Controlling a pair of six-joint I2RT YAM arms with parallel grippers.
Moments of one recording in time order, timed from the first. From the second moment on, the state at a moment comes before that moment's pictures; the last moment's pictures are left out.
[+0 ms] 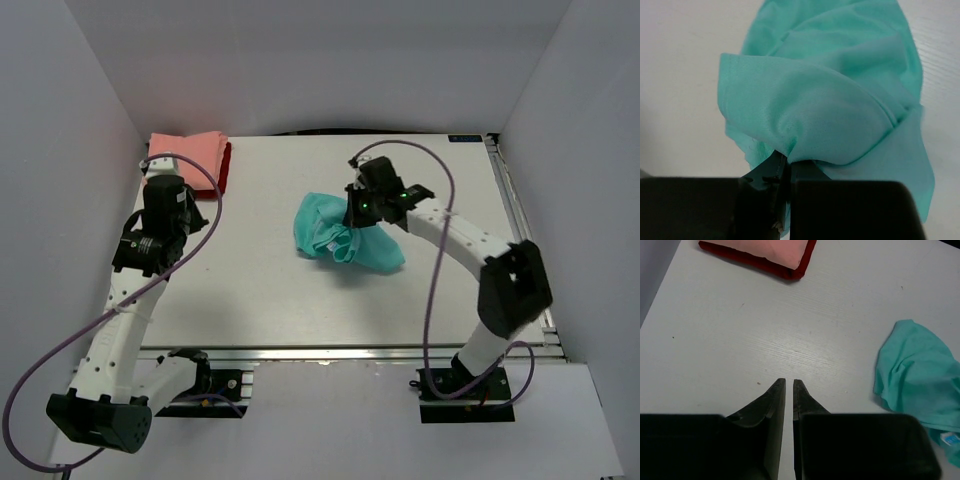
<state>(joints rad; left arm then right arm) -0.18 1.01 1.16 -0.69 -0.33 -0.37 0.60 1.61 1.34 -0.49 -0.12 0.33</state>
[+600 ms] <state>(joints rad) -0.18 1.14 1.09 -0.59 -0.15 -0.43 0.63 1.66 1.55 -0.51 0.20 0.25</state>
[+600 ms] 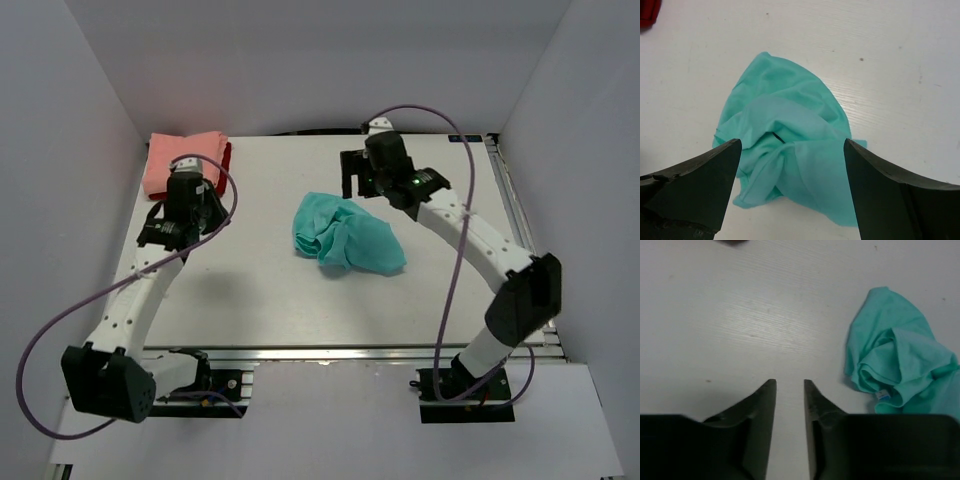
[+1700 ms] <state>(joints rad) -0.36 1.74 0.99 -0.01 0.10 -0.76 0.64 1.67 1.16 -0.31 0.01 0.53</state>
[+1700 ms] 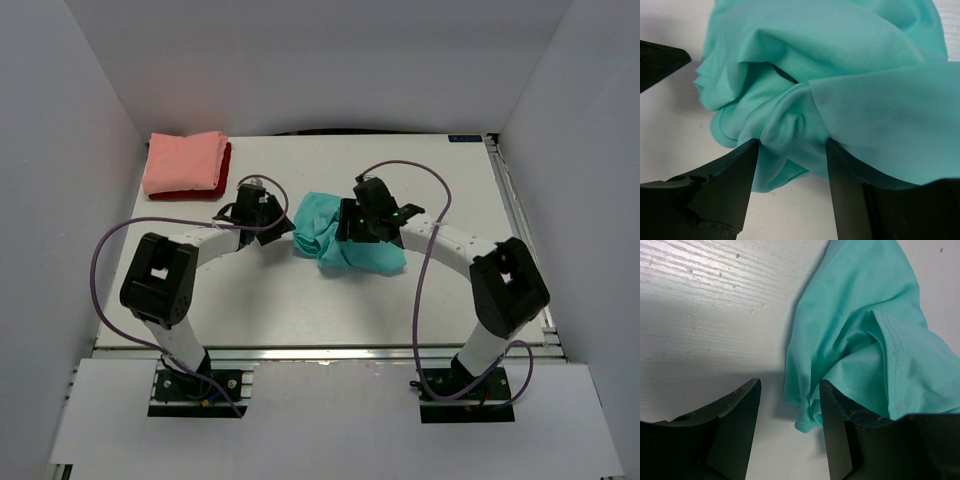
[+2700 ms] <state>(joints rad) -0.39 1.81 1.04 -0.01 0.08 -0.76 0.66 1.73 1.24 -0.25 -0.05 0.55</state>
